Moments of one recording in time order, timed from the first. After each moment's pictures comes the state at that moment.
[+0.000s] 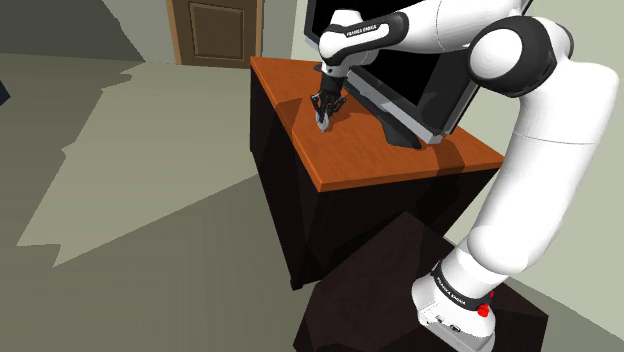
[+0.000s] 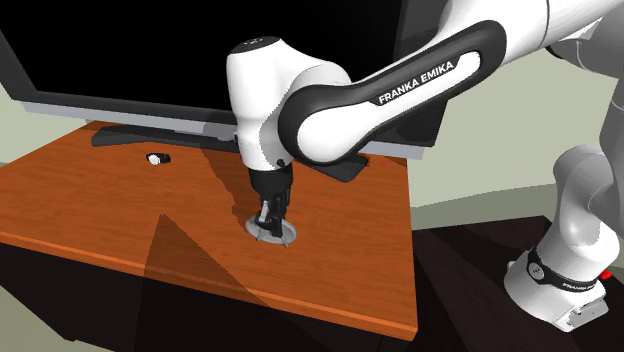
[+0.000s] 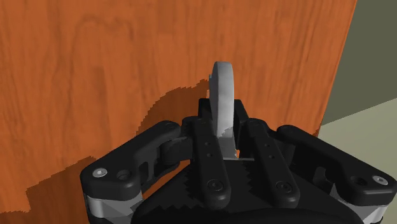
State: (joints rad) arm -0.12 0.32 -0.03 -1.70 0.02 1.99 0.22
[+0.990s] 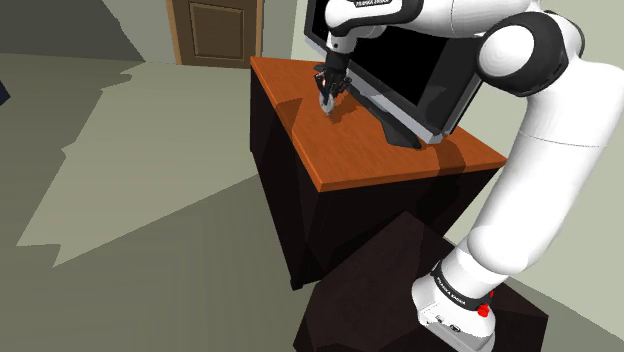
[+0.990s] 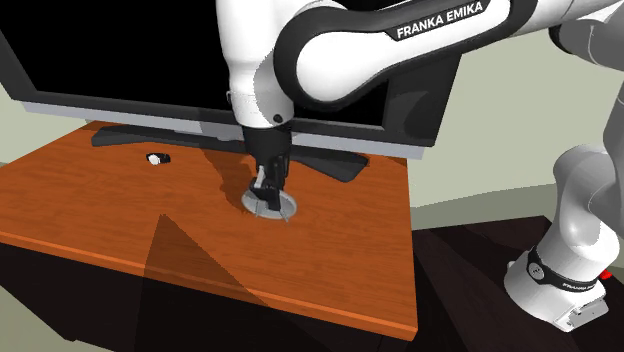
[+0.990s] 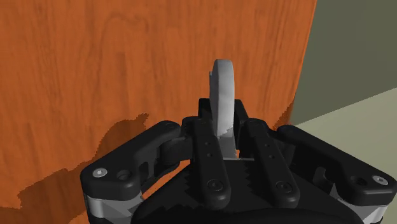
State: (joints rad) arm -0.12 0.28 -0.03 -1.57 0.02 1.82 0.22
